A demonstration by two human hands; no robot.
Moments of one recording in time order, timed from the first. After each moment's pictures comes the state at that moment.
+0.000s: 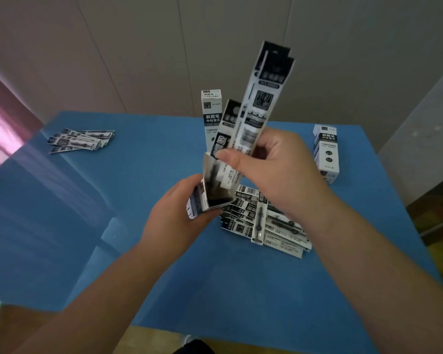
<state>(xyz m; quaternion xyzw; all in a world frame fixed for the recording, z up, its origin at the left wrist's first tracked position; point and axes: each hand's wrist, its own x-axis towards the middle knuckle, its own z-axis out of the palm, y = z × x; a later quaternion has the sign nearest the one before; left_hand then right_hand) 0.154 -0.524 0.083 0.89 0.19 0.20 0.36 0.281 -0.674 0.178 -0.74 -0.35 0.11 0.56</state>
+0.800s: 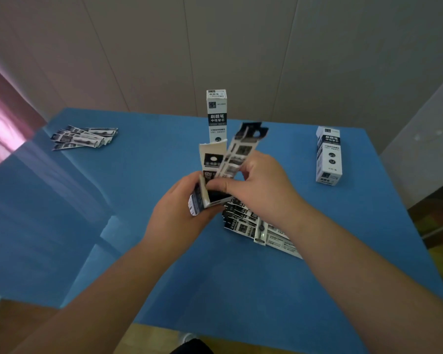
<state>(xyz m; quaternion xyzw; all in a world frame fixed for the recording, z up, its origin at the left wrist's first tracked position) 0.155 -0.521 0.079 0.87 0.18 0.23 0.40 0.279 -0.653 0.146 -0.77 -0.40 0.13 0.48</state>
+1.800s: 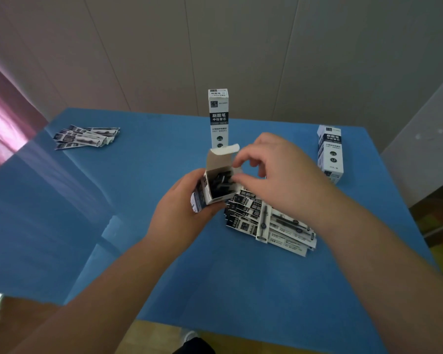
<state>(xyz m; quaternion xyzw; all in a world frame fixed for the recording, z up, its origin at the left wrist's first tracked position) 0.156 -0.517 0.076 0.87 0.17 0.24 0.39 0.291 -0.677 0.168 -0.83 -0.47 0.01 0.29</state>
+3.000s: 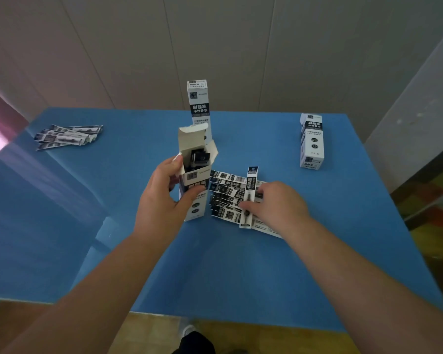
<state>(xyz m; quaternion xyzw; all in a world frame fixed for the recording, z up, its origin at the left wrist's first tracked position) 0.156 -0.528 0.062 0.82 0.17 0.33 0.43 0.311 -0.710 0.053 -0.95 -0.26 0.11 0.17</state>
